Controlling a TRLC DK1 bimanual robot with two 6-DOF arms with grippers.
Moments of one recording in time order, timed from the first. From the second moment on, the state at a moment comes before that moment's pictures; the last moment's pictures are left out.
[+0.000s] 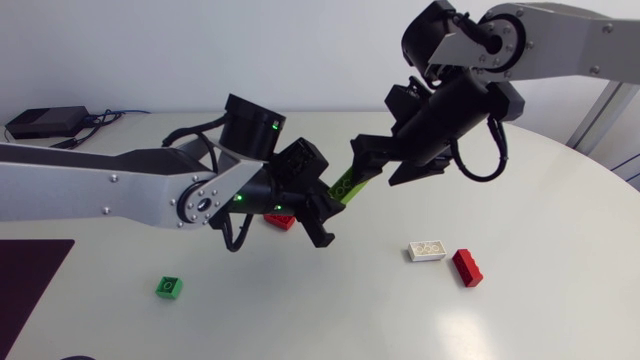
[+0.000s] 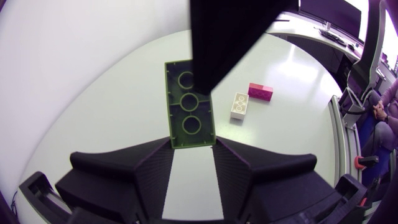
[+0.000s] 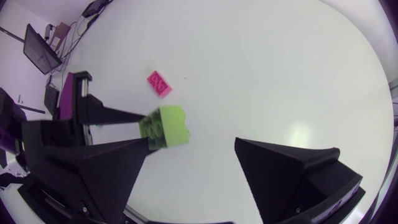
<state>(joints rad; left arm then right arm) -0.68 1.62 0.98 0.04 0.26 0.35 0.43 1.62 1.47 -0.91 -0.25 0.19</state>
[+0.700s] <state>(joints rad) -0.68 1.62 0.89 0.30 0.25 0.24 0.43 1.60 1.53 -0.91 -0.25 0.19</state>
